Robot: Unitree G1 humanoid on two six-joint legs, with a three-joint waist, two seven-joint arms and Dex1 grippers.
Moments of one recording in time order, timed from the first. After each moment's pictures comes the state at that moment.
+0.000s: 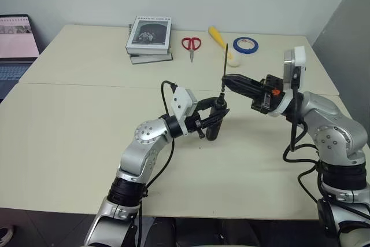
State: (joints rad) left arm -0.44 0.22 -0.17 -0.11 -0.34 0.25 -0.78; right arm -0.57 -0.50 -0.08 -0.27 0.78 0.65 0.81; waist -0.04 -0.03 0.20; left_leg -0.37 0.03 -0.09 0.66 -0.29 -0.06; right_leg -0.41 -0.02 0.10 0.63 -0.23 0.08
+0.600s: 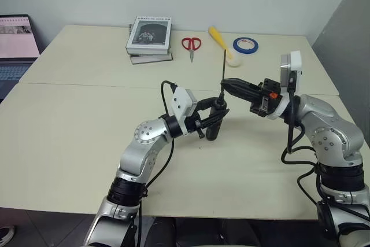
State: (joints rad) left arm -0.45 0.22 -0.17 -0.11 -0.33 0.25 -0.78; right arm -0.56 -0.49 -0.07 -0.27 0.77 0.64 0.83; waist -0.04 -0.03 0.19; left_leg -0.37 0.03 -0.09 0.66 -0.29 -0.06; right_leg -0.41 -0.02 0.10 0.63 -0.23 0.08
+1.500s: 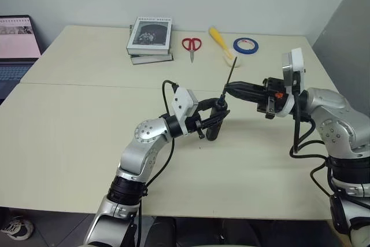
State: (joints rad) left arm -0.45 0.23 -0.17 -0.11 -0.33 0.25 -0.80; right arm -0.62 -0.62 -0.03 -0.21 0.70 0.60 1.00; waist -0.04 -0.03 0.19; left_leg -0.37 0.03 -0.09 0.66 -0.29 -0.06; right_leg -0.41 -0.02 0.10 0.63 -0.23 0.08
